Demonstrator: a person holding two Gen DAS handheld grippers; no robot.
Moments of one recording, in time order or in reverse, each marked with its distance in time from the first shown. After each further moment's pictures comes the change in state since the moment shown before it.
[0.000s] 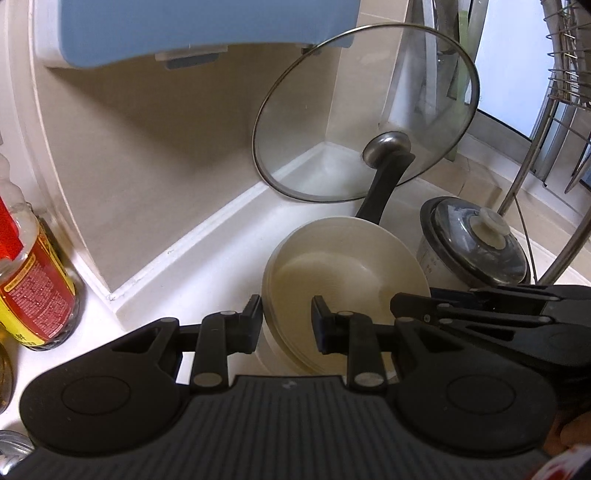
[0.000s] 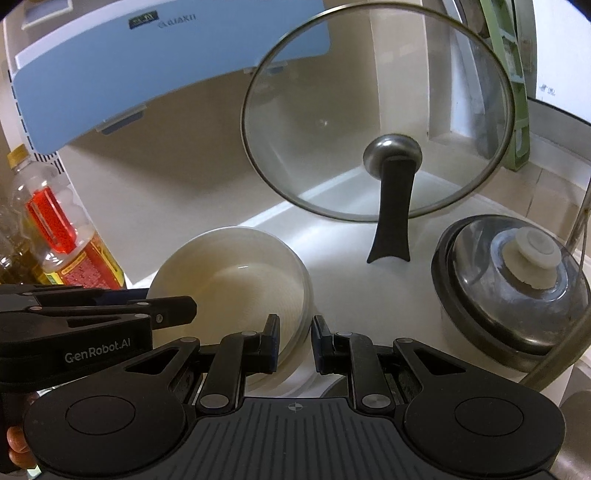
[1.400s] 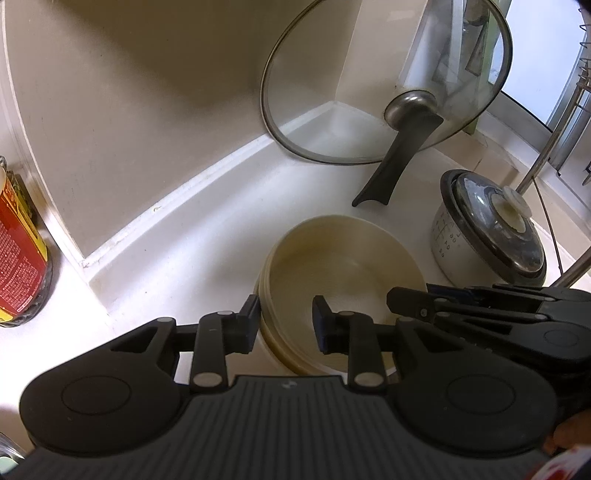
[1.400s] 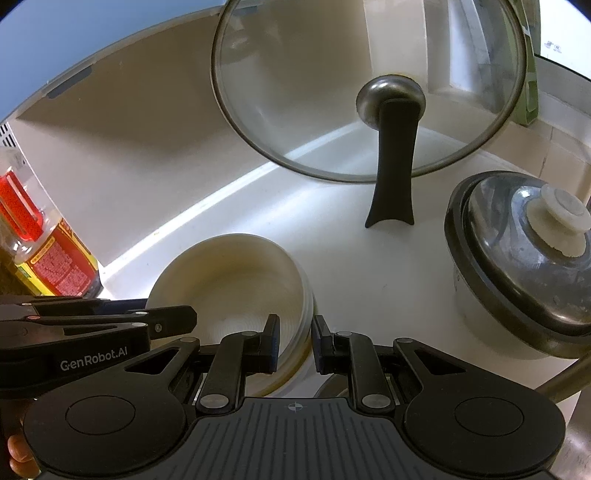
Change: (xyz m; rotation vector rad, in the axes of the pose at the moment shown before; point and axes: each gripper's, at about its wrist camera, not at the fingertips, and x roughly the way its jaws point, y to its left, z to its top) left arm 0.043 0.017 -0.006 -0.052 0.114 -0.032; right arm 0.042 -0.010 -0.007 0.052 0.093 -0.017
